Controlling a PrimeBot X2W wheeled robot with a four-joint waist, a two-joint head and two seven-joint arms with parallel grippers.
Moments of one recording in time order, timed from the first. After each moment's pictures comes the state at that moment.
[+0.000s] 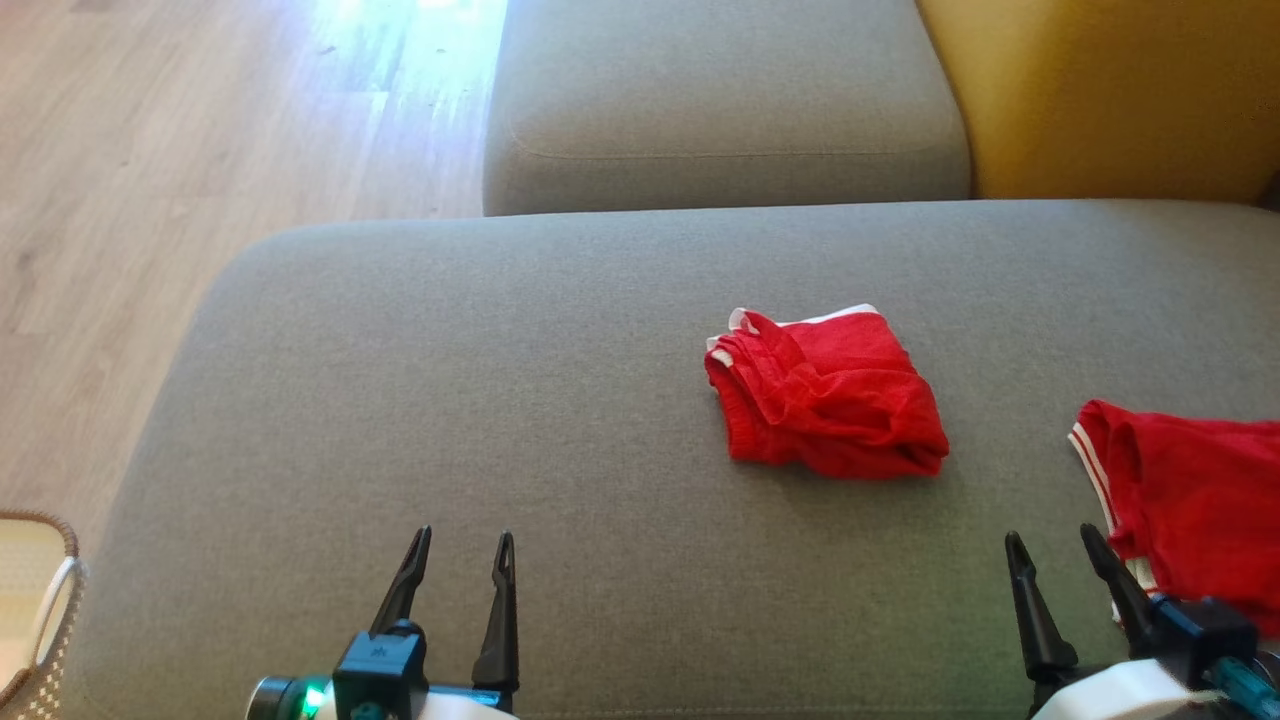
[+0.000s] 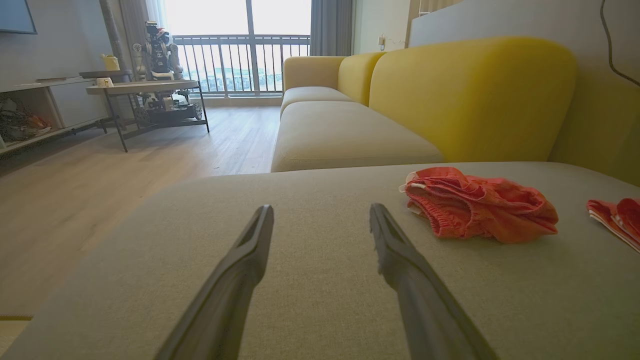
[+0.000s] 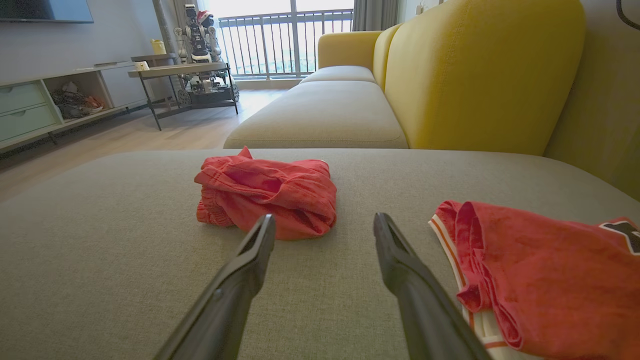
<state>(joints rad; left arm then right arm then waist) 0.16 0.14 -0.46 0.02 -0.17 0.27 -0.25 0.14 -0.04 -0.15 0.22 0.06 0.13 -0.25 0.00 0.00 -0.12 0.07</state>
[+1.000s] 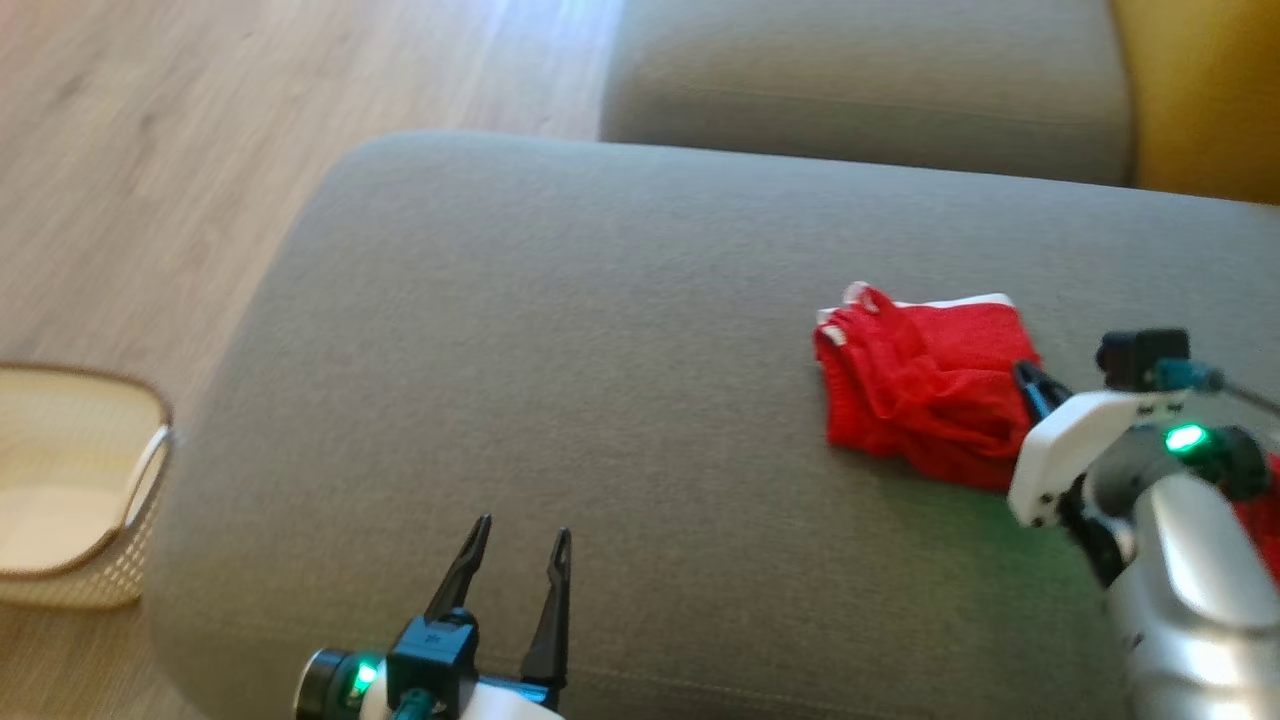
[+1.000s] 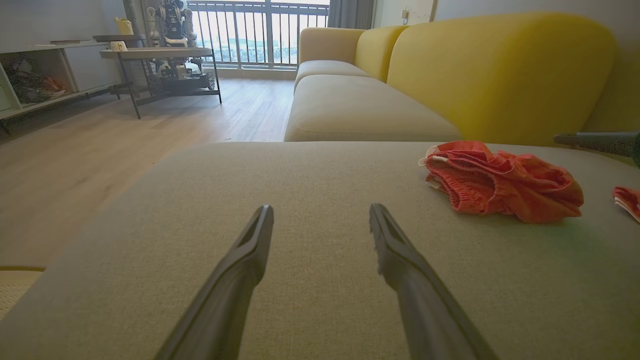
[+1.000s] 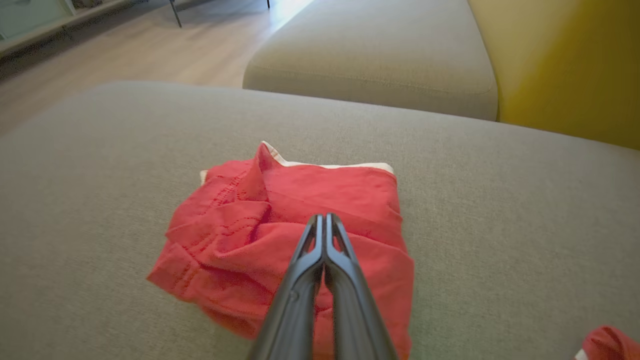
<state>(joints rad) 0.13 0.08 -0.47 0.07 -0.12 0.17 -0.25 -0.43 -0.11 -0.14 0.70 0.05 0.13 0.06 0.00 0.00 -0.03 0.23</state>
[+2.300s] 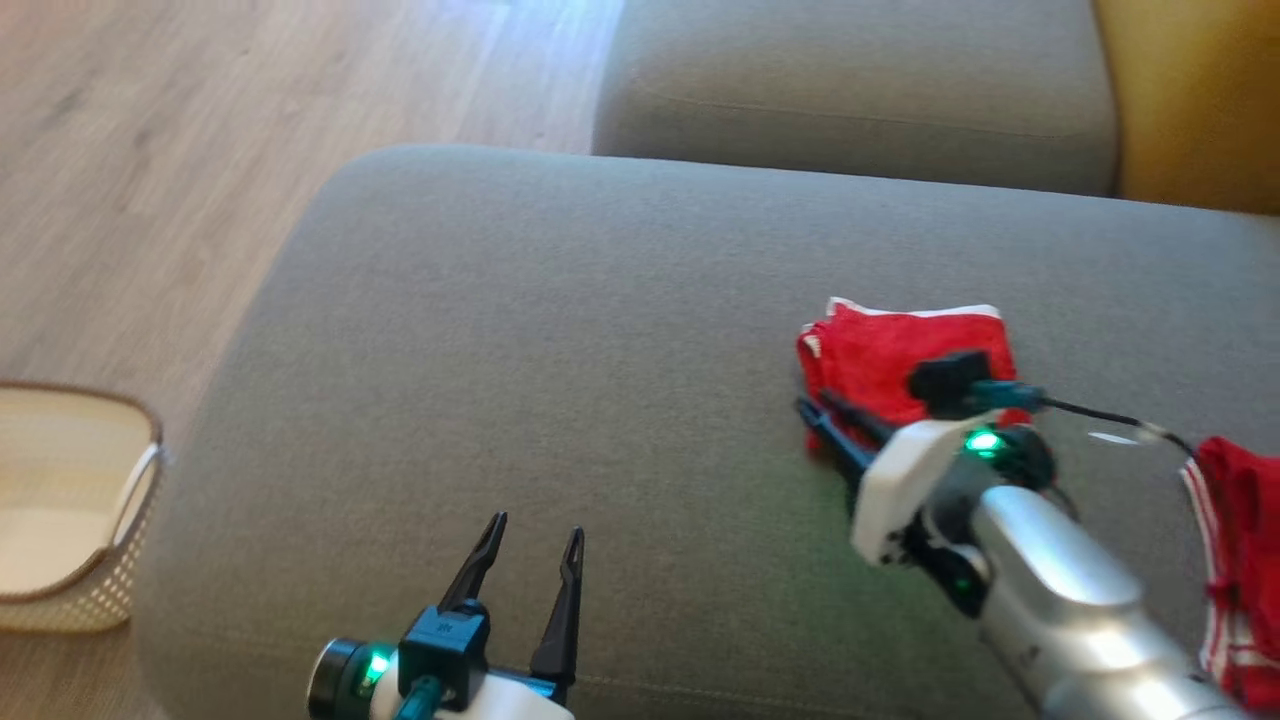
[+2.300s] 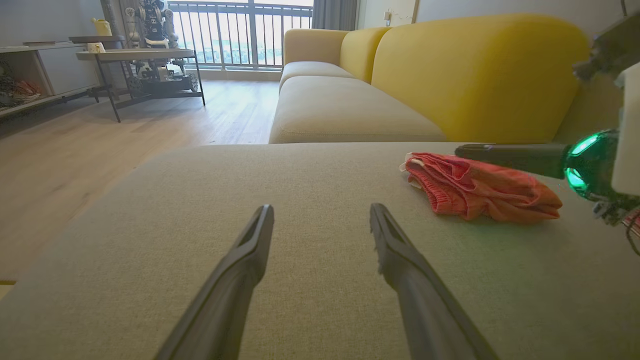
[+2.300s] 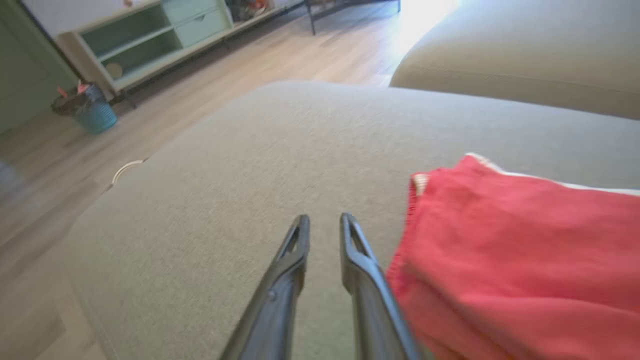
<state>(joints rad) 0.09 0.06 -0.48 0.13 -0.12 0.13 -0.25 -0.56 -0.14 0.56 0.88 0.60 0.13 -0.10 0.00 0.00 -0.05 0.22</state>
